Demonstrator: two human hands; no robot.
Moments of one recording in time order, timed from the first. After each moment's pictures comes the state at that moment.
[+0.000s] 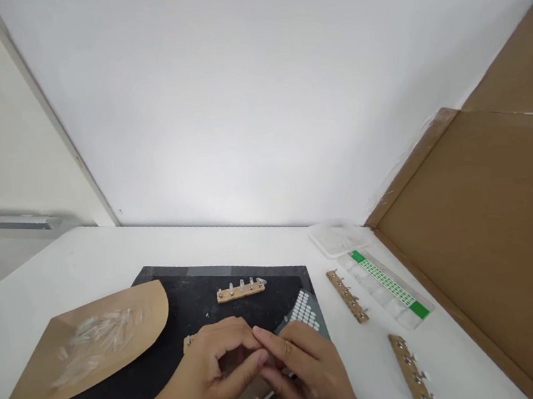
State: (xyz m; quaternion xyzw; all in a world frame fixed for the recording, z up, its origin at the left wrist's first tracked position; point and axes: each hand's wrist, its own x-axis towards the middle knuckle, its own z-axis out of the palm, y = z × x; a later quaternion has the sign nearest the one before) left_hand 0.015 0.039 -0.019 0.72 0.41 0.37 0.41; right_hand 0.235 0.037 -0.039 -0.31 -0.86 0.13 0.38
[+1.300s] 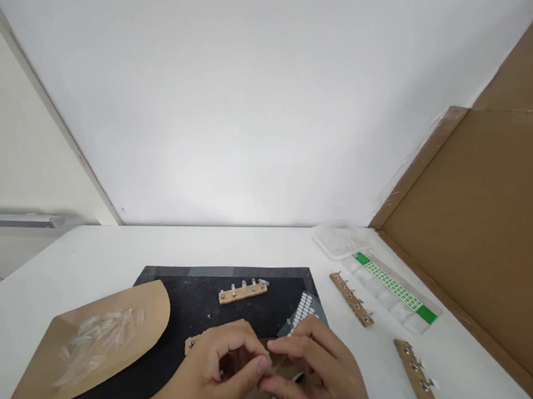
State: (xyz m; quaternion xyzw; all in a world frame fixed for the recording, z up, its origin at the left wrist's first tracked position) left_hand 0.015 0.040 -0.020 0.65 0.43 0.34 0.52; right_hand 0.235 0.040 -0.023 -0.34 -0.83 0.11 0.43
